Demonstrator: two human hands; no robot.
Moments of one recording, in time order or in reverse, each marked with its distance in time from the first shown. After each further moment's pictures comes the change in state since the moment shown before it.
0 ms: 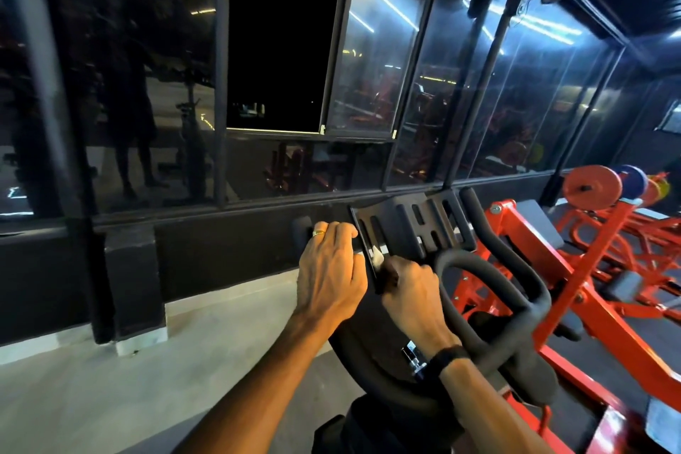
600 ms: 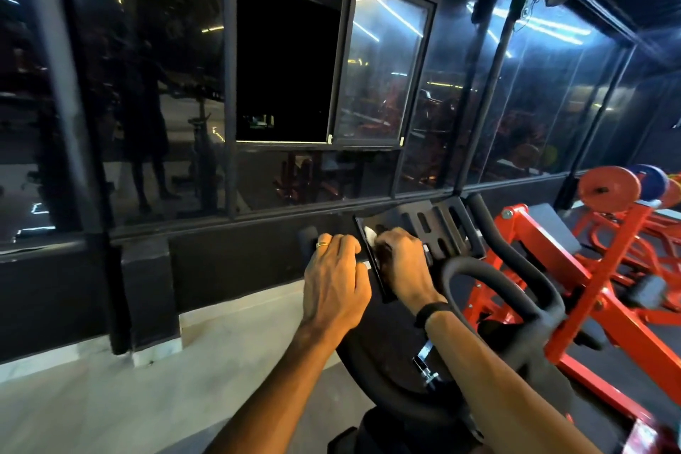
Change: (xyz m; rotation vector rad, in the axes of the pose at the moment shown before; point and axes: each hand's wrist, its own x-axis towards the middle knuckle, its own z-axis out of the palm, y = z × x) left_hand -0.004 -0.003 0.003 0.002 0.020 -0.035; right_hand 0.061 0.004 0.017 0.075 0.023 -0.152
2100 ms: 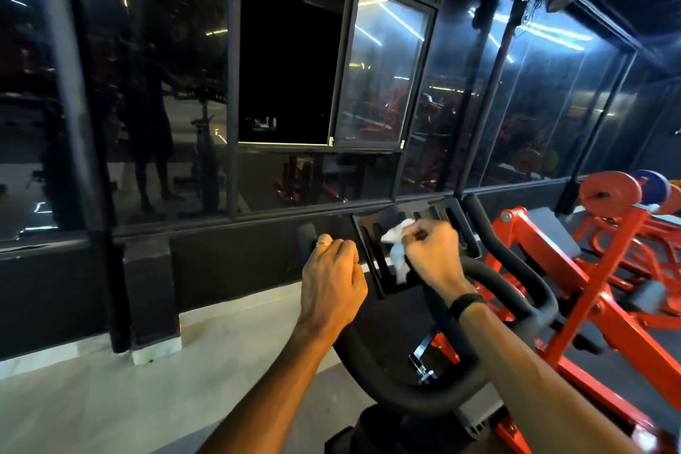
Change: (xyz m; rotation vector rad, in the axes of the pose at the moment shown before) left_hand -0.005 0.004 0.000 0.092 -0.020 -0.002; right_hand -0.001 0.007 -0.047 0.281 0.179 0.250
